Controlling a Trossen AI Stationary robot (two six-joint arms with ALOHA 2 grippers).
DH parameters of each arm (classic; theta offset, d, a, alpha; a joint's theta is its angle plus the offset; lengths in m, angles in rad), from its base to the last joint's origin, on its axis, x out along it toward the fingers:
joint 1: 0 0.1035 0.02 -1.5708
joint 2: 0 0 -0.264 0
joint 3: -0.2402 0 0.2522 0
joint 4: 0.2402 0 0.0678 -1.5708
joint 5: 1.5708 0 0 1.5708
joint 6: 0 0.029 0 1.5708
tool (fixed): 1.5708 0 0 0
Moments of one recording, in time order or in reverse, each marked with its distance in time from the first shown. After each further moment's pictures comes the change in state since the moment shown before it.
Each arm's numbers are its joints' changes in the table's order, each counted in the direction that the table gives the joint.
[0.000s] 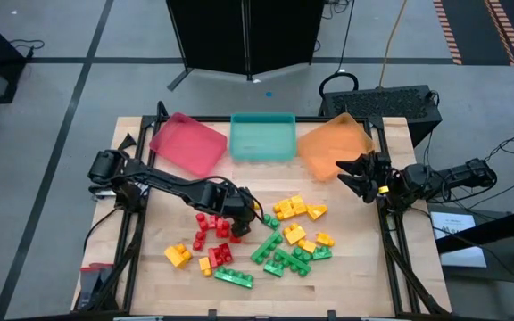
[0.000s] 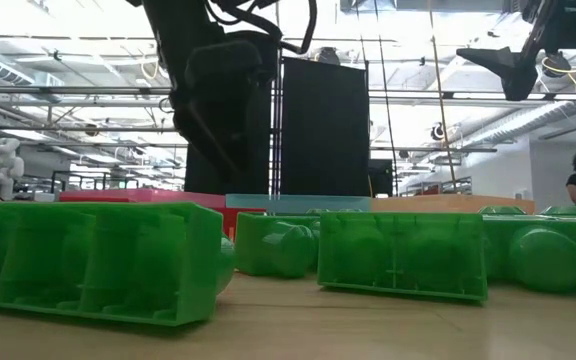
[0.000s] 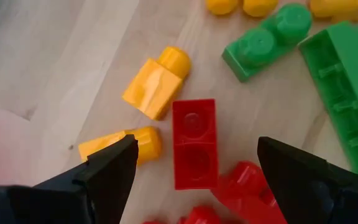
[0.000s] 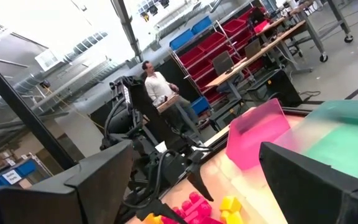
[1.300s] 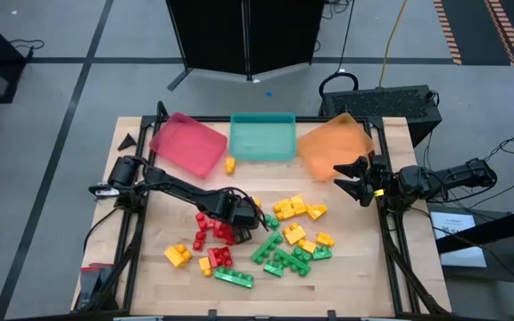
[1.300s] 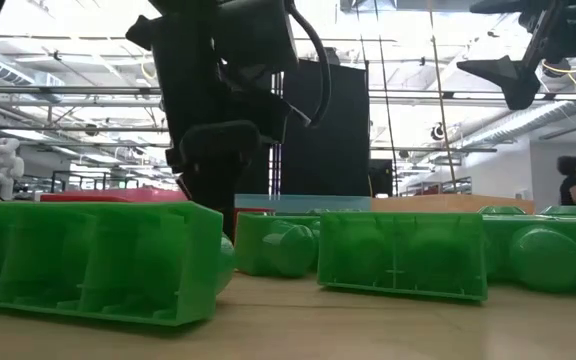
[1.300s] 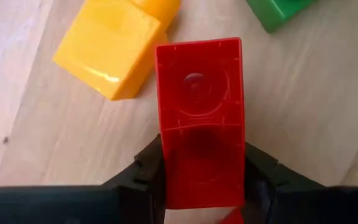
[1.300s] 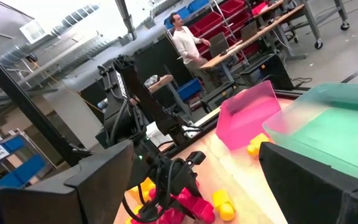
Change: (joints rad) left arm -0.011 0.175 0.000 -0.033 0.054 -0.023; right arm 0.000 0.002 0.000 0.097 -0.026 -0.002
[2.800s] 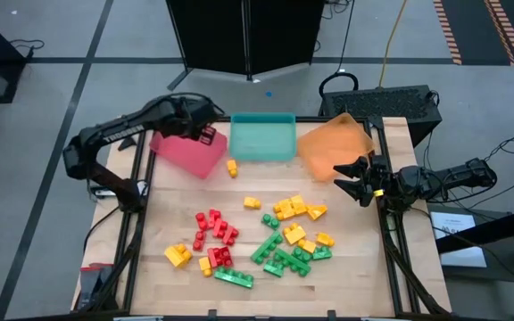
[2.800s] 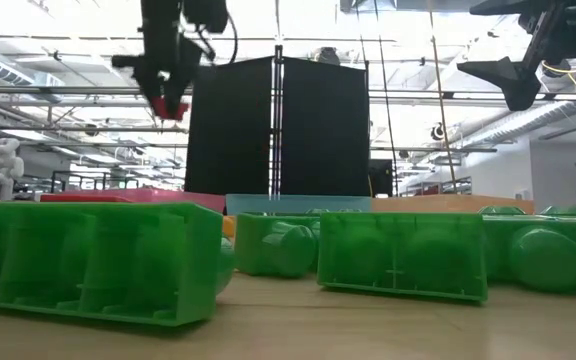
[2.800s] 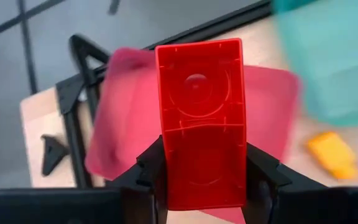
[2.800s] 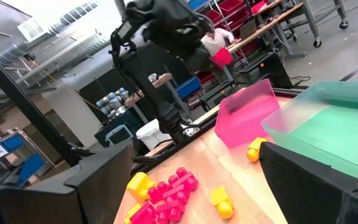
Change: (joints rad) left arm 0.685 -0.445 -0.216 0.695 -0.298 -0.149; right arm 0.000 0.000 -0.001 0.011 0.001 0.003
